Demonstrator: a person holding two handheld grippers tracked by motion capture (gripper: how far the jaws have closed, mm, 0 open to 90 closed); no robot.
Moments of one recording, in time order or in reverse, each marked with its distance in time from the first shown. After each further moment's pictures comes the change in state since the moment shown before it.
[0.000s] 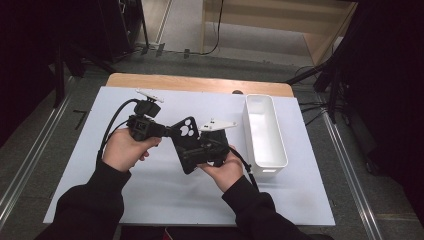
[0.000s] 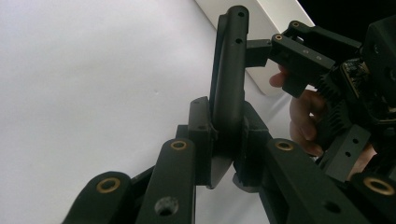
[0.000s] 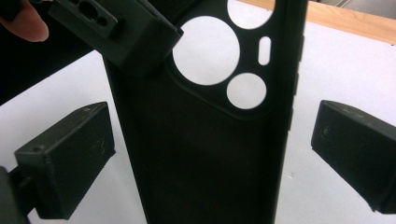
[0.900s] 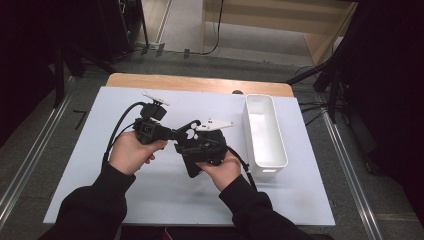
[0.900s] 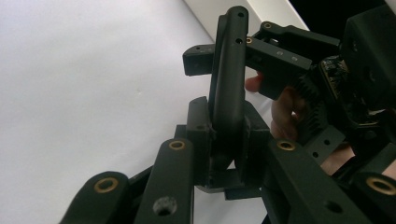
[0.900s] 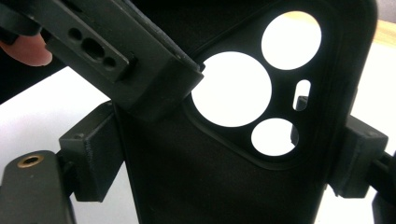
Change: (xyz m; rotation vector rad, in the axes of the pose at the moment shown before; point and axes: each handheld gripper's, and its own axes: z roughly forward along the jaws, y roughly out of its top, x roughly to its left) left arm -0.008 -0.001 0.010 0.004 -0.038 -0.004; right arm 0.000 0.001 0.005 -0.005 0.007 -0.015
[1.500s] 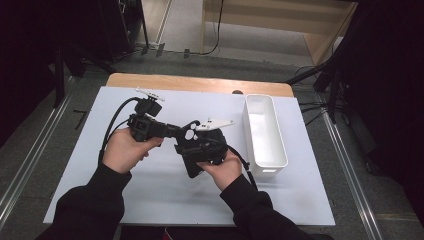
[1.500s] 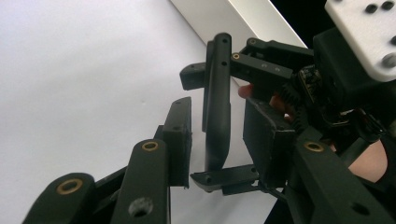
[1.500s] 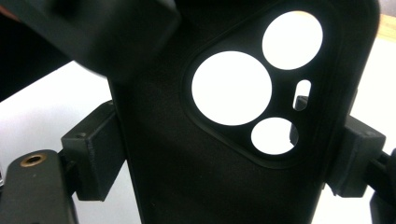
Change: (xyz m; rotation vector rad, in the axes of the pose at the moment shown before) left arm -0.002 0.004 -0.018 -0.040 0.007 0.039; right arm -0.002 0.001 0.001 0.023 0.029 -0.014
